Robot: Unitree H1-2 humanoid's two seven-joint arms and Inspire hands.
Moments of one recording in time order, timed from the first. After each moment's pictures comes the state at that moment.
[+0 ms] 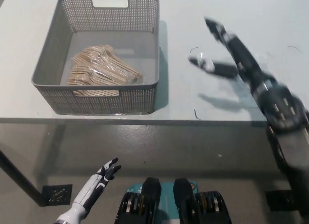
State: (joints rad) left_arm -0.19 0.22 -0.18 0.60 0.08 -0.43 -0.11; right_arm -0.68 -0.20 0.05 0.42 -0.18 -0.07 0.21
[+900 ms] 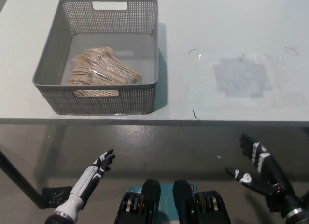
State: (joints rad) left_arm -0.23 0.22 -0.14 0.63 0.08 -0.43 -0.11; right_arm -0.09 -0.18 0.00 0.23 0.05 -0.13 0.25
